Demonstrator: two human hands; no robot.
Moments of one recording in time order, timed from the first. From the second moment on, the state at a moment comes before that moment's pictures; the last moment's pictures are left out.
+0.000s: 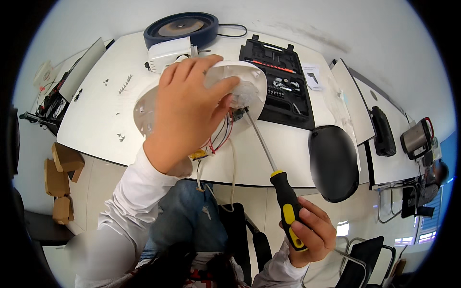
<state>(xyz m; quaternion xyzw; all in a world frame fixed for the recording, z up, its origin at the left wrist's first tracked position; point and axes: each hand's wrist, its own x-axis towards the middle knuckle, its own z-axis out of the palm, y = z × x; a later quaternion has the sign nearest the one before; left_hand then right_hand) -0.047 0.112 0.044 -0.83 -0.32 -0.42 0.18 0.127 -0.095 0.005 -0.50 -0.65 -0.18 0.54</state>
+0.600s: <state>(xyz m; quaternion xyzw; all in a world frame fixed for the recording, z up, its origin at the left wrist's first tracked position) -0.041 0.109 0.043 -0.82 -0.35 -0.43 0.17 0.123 -0.105 0.022 -0.53 -0.74 0.13 0.39</state>
